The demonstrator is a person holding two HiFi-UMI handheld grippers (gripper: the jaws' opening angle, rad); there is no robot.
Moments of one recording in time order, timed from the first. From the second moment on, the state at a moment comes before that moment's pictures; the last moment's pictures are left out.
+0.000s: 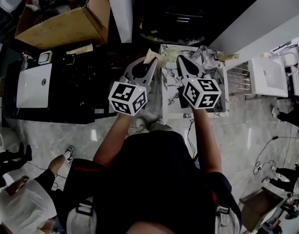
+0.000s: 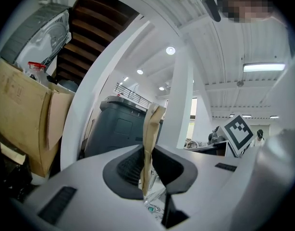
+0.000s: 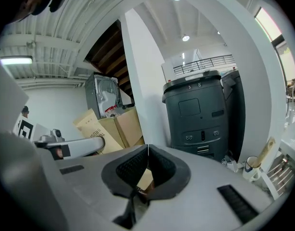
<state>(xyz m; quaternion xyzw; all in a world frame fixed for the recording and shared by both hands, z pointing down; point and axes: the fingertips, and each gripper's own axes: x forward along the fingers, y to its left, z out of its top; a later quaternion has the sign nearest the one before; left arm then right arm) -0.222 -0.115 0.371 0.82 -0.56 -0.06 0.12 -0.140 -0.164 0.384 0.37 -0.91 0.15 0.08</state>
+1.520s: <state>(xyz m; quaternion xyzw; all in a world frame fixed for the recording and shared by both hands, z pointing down) -0.156 -0.115 0.378 0.84 -0.52 -0.05 0.13 -0.068 -0.158 0.392 0.41 -0.90 0.14 0.09</state>
